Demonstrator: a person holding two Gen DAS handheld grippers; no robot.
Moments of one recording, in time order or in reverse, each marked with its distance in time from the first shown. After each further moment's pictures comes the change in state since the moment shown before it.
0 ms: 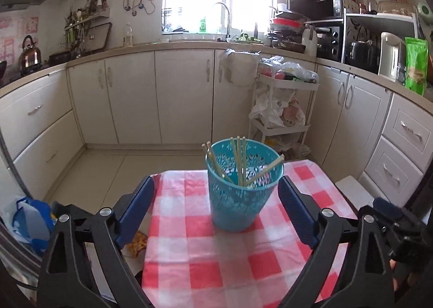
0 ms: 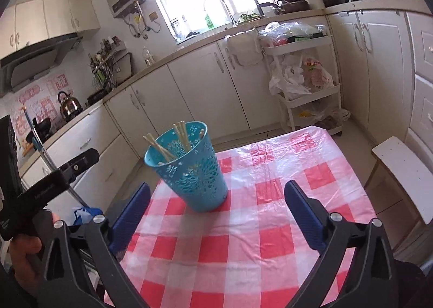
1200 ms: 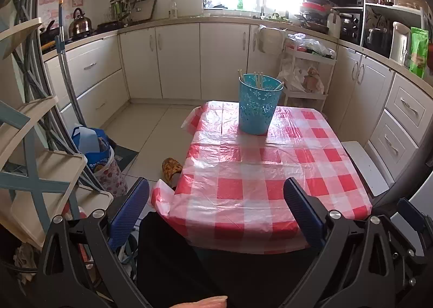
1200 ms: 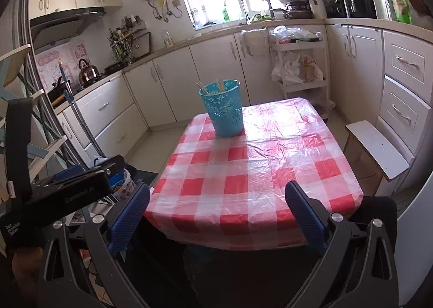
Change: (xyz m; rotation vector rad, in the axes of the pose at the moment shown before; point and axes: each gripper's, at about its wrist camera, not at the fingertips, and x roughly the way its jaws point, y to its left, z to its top) left arm -0.215 -0.007 -0.116 -0.096 0.145 0.170; right arm -0.205 0.086 -0.133 -0.093 0.040 -0.016
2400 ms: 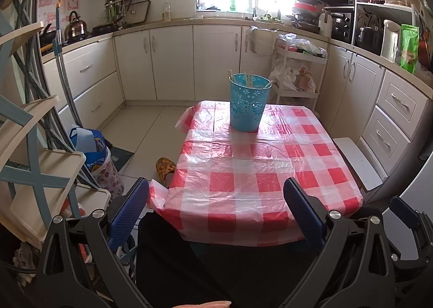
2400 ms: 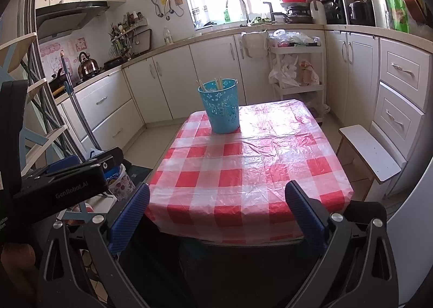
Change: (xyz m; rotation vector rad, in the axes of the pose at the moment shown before) left arm -0.020 -0.007 -0.012 0.010 -0.003 -0.041; right arm -0.015 0.005 -0.014 -0.032 0.009 -0.048
